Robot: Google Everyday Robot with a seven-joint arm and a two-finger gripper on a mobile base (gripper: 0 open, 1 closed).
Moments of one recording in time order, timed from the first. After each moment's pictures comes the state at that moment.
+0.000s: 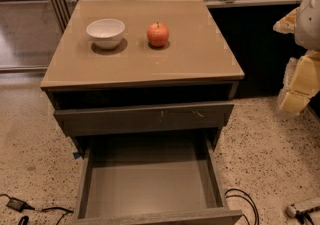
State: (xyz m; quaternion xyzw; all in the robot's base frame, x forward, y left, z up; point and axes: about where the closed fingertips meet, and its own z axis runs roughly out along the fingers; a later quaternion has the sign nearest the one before) arm 0.438 -0.217 0.976 -0.60 0.78 -0.03 0.16
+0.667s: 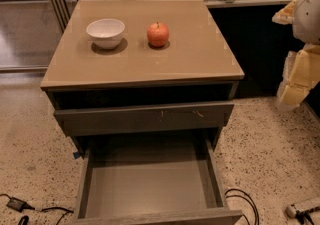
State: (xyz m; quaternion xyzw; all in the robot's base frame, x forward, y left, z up) arm 0.452 -0.218 0.983 -0.62 0.77 -0.06 0.16
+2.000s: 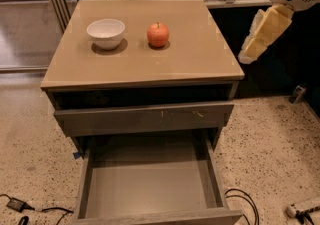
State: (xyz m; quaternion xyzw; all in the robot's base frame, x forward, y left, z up) arm 0.547 -0.178 1.010 -0.62 0.73 0.01 0.30
